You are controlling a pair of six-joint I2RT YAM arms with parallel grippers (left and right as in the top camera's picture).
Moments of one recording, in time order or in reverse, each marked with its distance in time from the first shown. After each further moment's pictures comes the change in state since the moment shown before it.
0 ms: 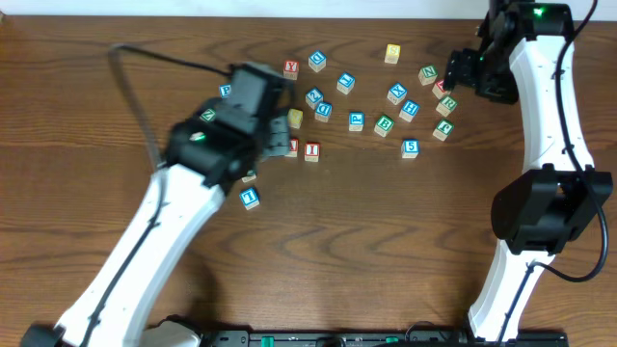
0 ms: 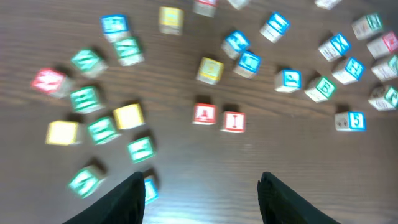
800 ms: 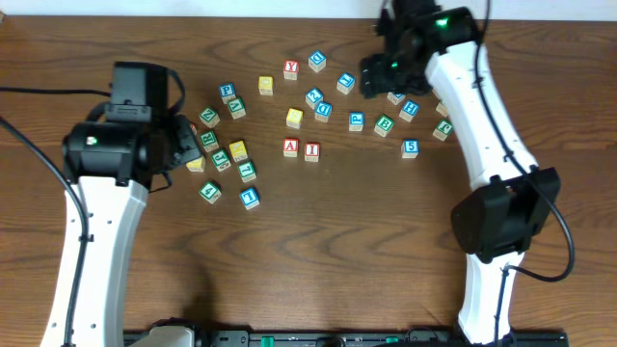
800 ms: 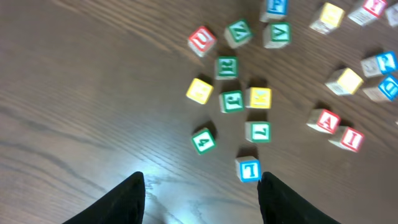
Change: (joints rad) left arm 0.403 -0.076 0.000 -0.232 0.003 0.050; right arm 0.319 0.000 0.000 0.137 -0.094 -0.137
